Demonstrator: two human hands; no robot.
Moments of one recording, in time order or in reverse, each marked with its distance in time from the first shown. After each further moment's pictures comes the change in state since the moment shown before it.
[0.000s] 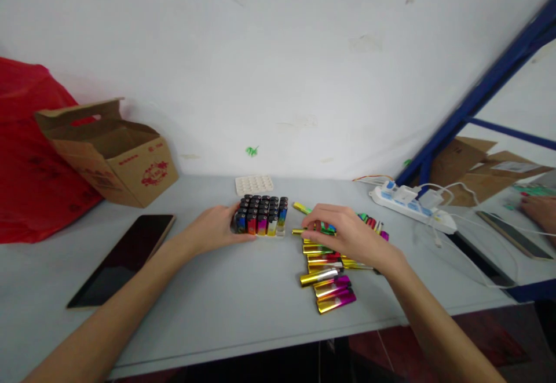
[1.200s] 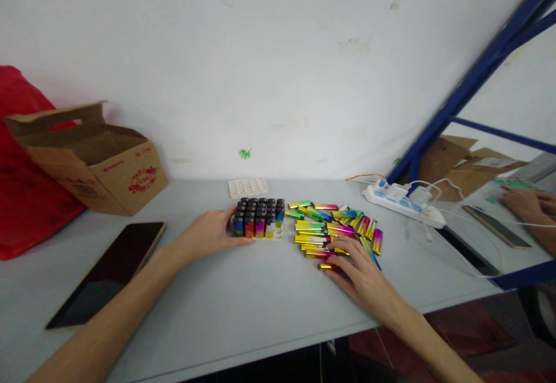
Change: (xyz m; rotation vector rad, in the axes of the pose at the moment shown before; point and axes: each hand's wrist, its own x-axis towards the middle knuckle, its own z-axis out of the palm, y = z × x) left_hand 0.004 0.000 0.002 -0.025 0.026 0.015; right_hand -0.122 0.018 0.048 -0.374 0.257 -0.041
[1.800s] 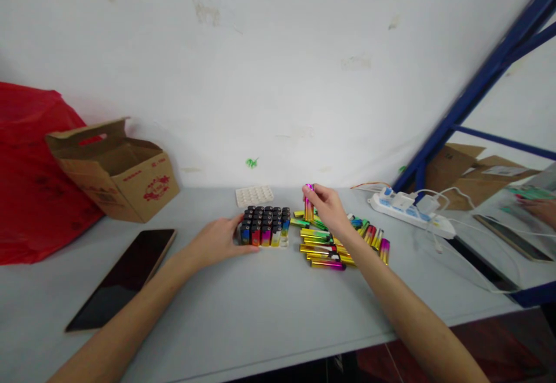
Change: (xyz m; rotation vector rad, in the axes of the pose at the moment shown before) left_hand -0.004 0.003 -0.001 0.006 0.001 -0.023; right_hand 0.172 0.027 0.038 0.864 0.199 0.458
